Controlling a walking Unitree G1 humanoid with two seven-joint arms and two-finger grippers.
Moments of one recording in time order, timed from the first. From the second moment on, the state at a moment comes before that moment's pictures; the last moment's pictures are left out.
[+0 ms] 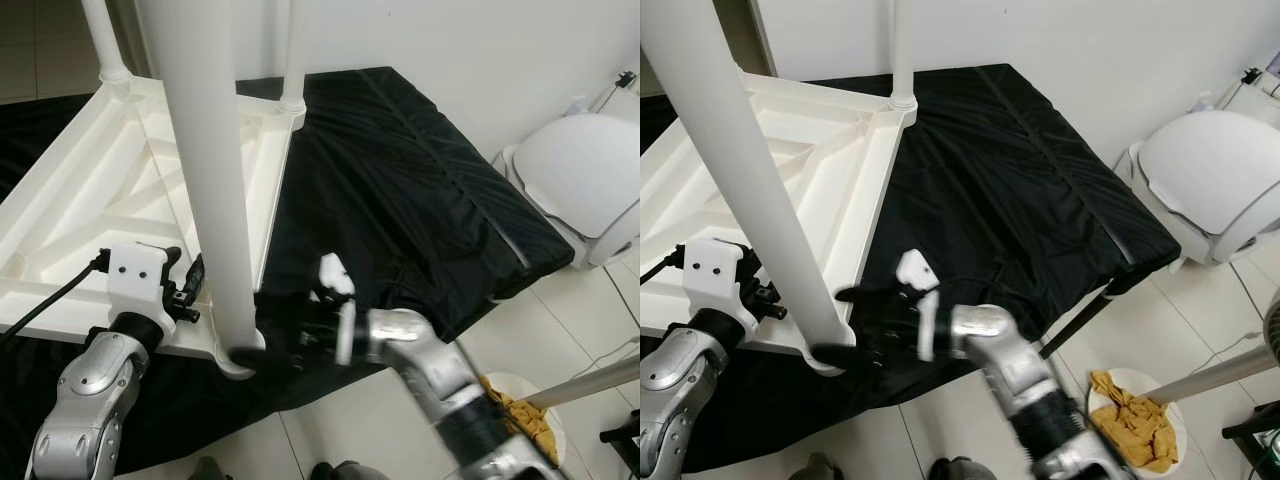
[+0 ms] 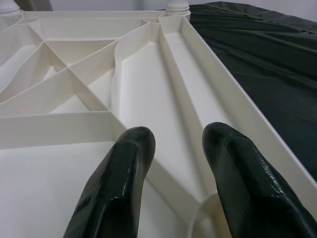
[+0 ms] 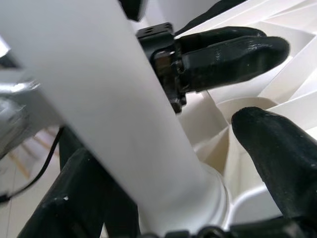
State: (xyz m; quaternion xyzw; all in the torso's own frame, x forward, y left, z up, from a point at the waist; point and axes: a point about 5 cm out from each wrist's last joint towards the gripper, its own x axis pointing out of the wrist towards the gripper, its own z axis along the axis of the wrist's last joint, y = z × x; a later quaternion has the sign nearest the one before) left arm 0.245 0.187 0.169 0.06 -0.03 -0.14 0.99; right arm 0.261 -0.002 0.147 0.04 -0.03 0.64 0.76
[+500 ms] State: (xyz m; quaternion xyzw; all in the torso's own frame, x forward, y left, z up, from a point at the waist) left arm 0.242 0.185 0.164 0.06 -0.02 -0.14 0.99; right arm 0.267 0.011 0.141 0.08 -0.04 0.56 0.82
